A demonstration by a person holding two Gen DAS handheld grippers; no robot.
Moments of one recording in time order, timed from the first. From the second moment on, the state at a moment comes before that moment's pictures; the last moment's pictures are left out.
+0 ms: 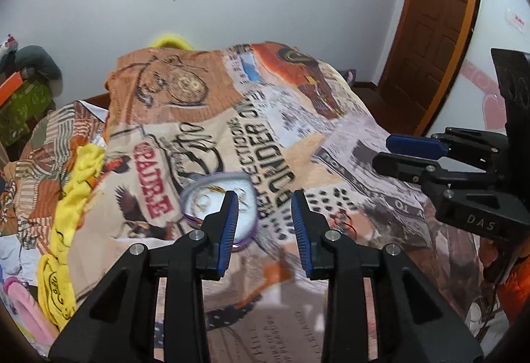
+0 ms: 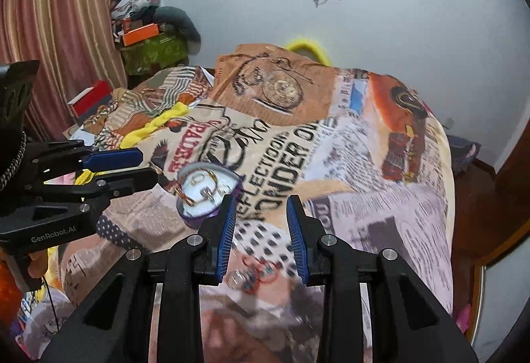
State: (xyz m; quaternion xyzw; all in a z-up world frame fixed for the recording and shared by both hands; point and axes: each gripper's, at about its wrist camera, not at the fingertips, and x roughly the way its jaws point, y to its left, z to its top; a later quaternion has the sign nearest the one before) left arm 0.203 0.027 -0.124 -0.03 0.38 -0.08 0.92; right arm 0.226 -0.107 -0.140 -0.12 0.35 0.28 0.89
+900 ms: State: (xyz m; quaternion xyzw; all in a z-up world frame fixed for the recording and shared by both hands) left arm 0.224 -0.055 -0.204 0.01 0.47 -0.17 0.87; right arm 0.223 -0.170 -0.198 -0.09 0.42 0.26 0.87
